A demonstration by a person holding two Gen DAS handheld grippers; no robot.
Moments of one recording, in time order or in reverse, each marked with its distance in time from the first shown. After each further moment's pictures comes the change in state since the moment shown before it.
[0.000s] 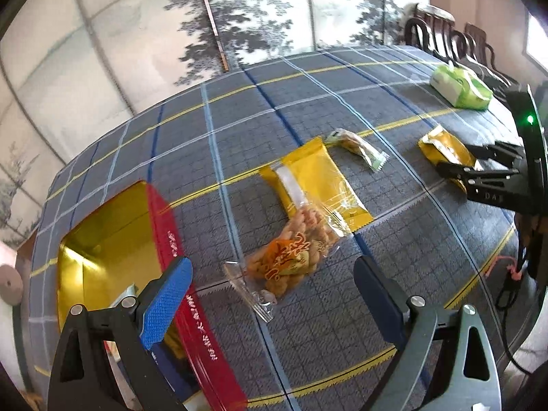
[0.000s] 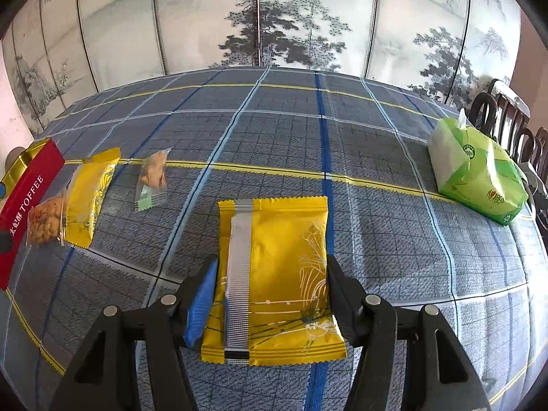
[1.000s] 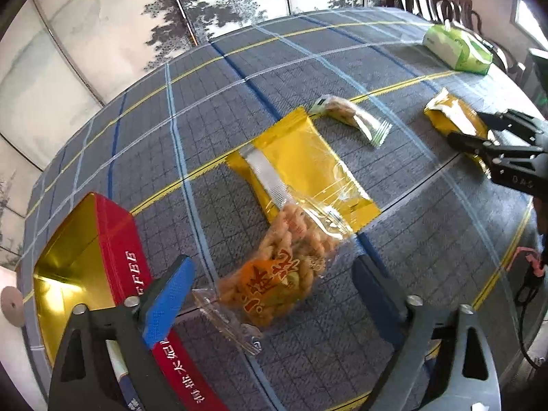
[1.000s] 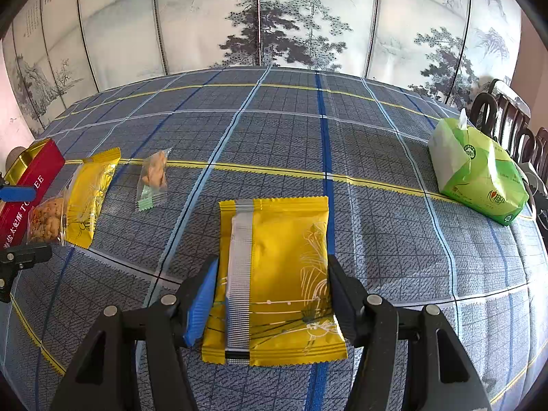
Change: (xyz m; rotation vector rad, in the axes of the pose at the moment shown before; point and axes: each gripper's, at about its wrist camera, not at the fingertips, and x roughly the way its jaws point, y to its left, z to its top) left arm 0.050 -0.010 0.014 0.085 0.131 -0.030; right arm 0.000 -0.001 0.000 0.000 0.000 0.004
